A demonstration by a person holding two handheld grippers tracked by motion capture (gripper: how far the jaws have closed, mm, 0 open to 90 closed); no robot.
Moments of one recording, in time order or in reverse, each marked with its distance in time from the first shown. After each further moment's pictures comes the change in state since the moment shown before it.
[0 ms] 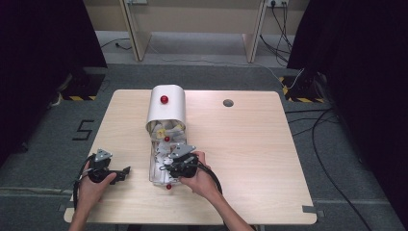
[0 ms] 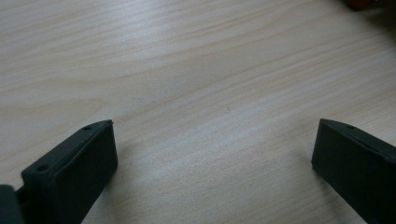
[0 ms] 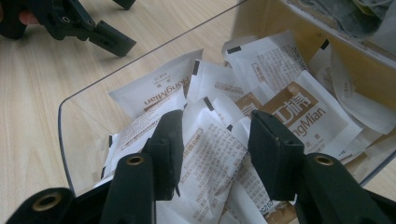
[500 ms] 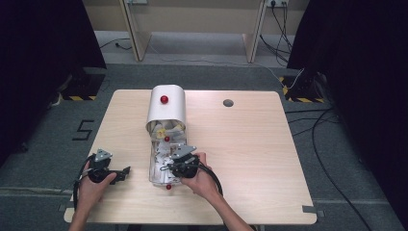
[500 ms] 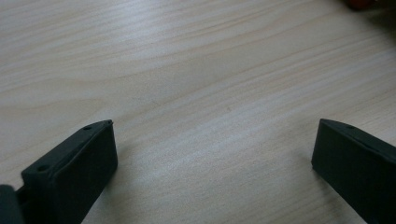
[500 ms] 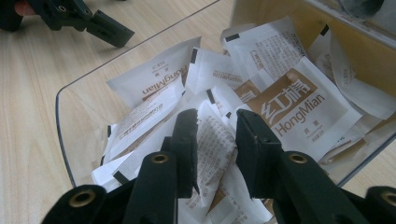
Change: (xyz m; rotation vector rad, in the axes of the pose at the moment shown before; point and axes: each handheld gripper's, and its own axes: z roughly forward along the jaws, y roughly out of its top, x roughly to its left) left arm 0.000 0.000 0.000 0.000 0.000 0.000; right arm 0.001 -0.003 -0.002 0.030 -0.004 0.013
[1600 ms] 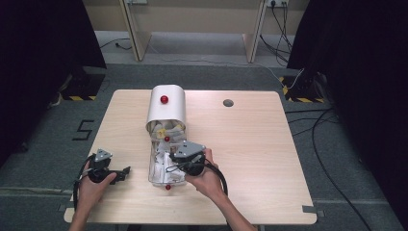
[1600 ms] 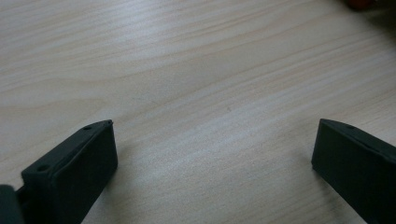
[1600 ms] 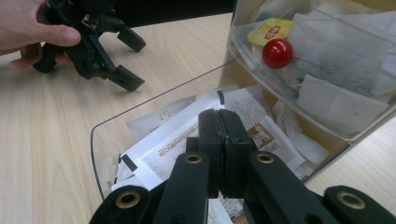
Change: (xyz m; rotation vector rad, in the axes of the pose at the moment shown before) left arm 0.000 0.000 0.000 0.000 0.000 0.000; right arm -0.001 0.014 -0.041 -0.157 -0.013 -0.066
